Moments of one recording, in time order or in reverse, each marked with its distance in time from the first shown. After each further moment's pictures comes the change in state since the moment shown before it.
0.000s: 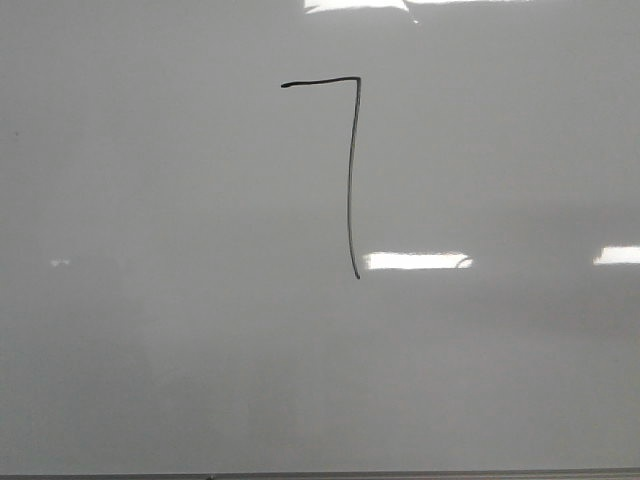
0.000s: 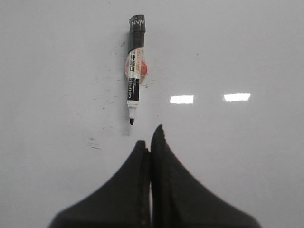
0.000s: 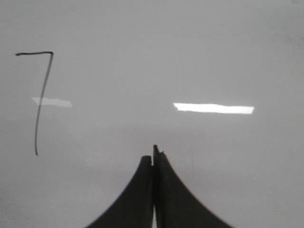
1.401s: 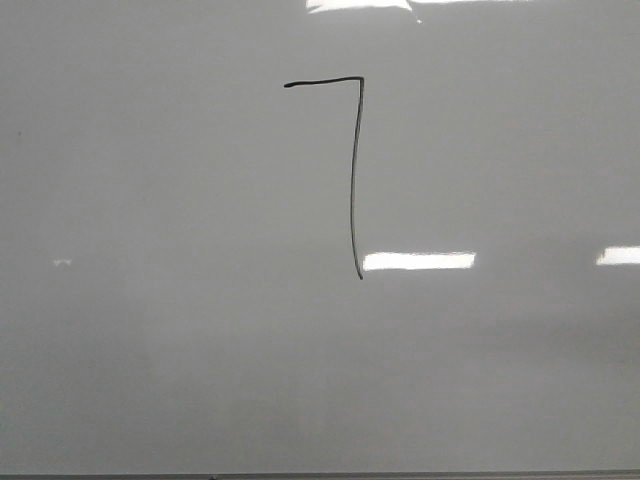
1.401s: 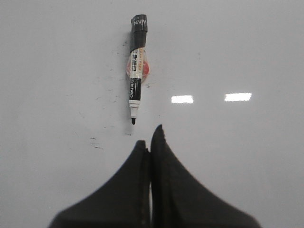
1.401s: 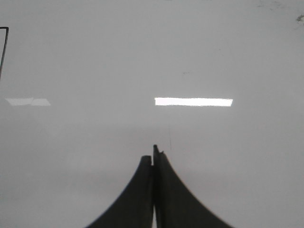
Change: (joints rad) left arm 0.000 0.000 0.000 0.001 0.002 0.000; right arm -0.006 -0.009 0.112 -0.205 -0.116 0.195
